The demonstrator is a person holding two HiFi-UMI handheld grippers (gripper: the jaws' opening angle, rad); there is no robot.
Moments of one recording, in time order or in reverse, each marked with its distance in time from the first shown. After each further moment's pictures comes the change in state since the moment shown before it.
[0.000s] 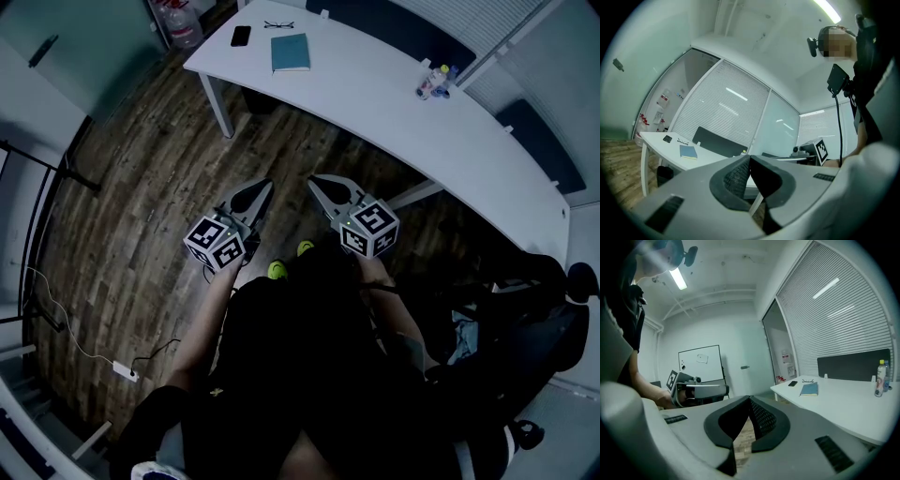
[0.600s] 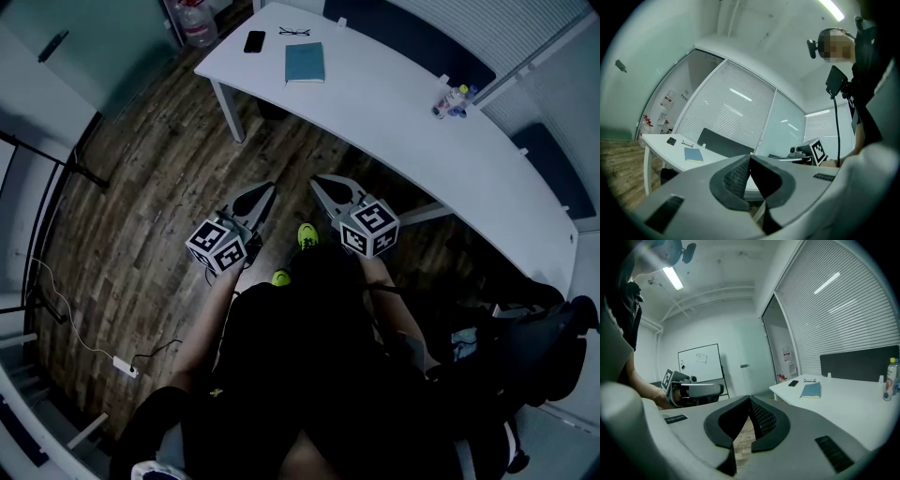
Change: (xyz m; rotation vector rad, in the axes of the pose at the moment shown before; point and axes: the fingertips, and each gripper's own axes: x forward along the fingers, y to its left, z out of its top) left arm 0.025 0.045 0.013 -0.011 -0.009 0.049; right arm 0.048 -0.047 0.008 0.012 0.025 0.027
